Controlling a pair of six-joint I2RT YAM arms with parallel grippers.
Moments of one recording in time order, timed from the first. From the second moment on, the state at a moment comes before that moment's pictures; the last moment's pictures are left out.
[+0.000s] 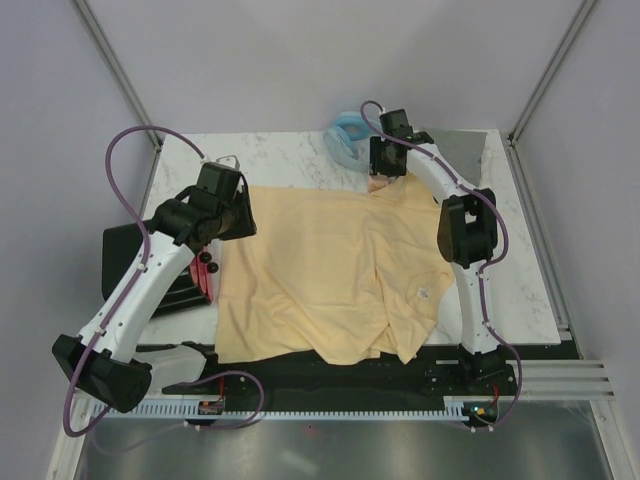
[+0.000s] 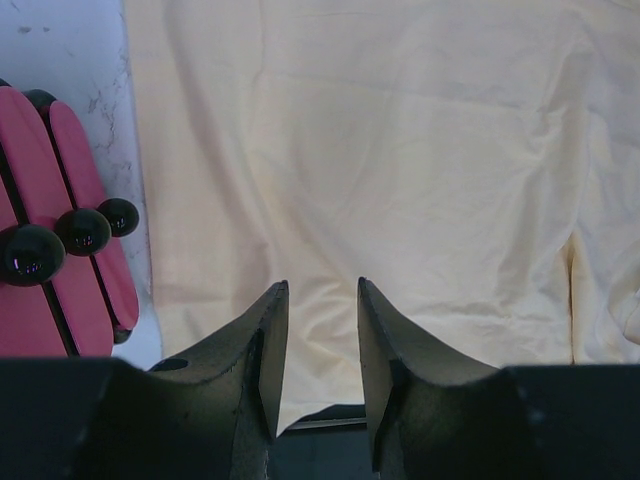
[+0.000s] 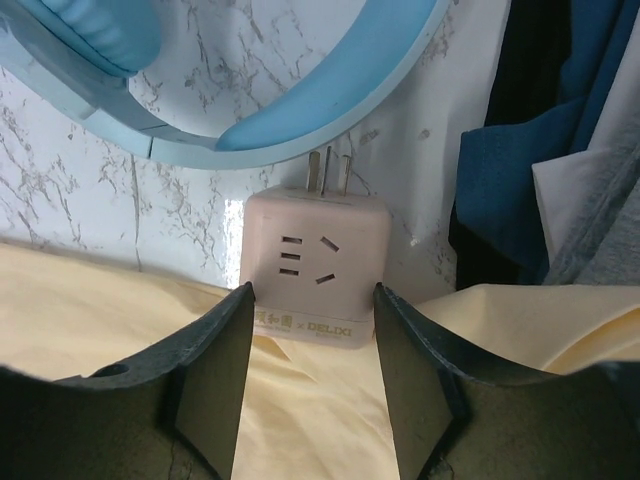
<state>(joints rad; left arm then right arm) -0.43 1.21 1.32 -0.97 -0.18 -0.49 0.29 2.36 2.13 -0.67 0.06 0.27</state>
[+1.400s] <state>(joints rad) -0.45 1.25 1.32 -1.00 -0.18 -0.50 0.32 2.45 2.20 -0.62 -0.28 0.30</state>
